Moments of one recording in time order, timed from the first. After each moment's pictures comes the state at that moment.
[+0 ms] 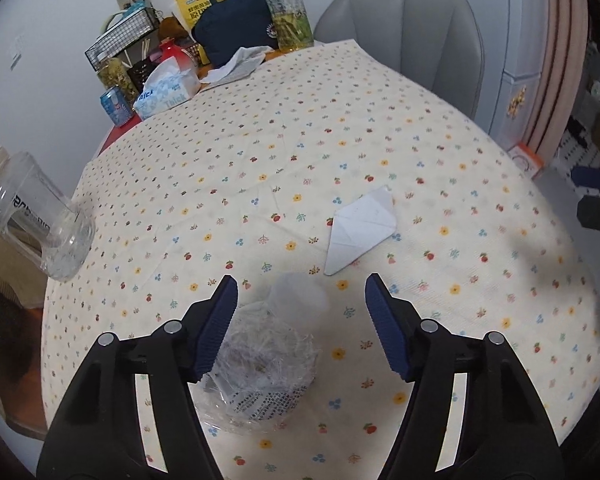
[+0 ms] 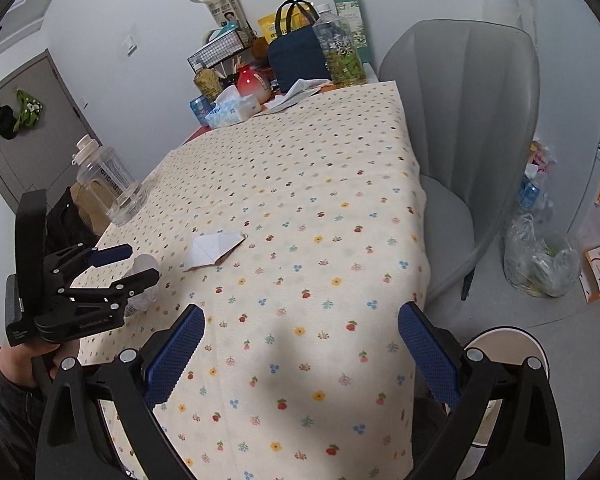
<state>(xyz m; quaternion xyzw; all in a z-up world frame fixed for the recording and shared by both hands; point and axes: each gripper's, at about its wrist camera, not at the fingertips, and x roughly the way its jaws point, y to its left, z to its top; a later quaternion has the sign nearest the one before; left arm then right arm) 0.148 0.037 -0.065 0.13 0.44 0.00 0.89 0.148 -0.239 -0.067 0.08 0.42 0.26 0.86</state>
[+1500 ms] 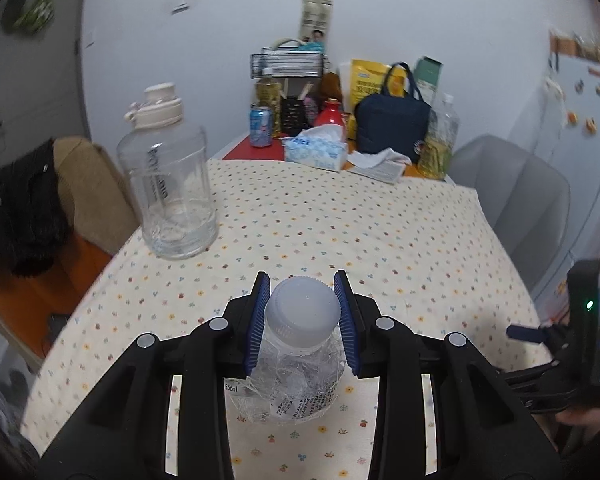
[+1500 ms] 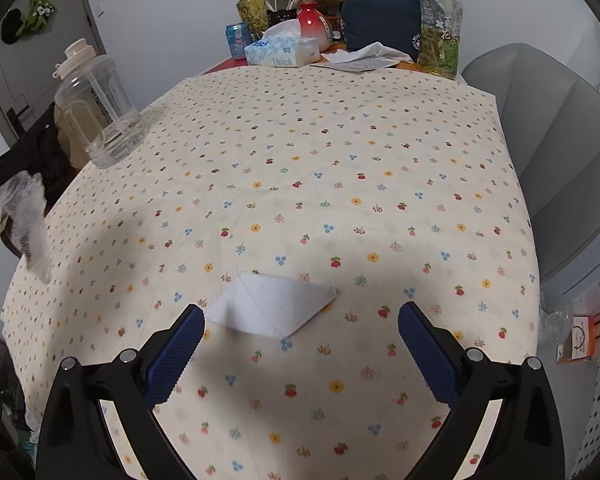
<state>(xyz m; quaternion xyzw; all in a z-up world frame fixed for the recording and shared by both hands) 0.101 0.157 0.009 -0.09 0.28 0.18 0.94 0.211 -0.068 -0.083 -0.08 0.47 0.27 0.84</state>
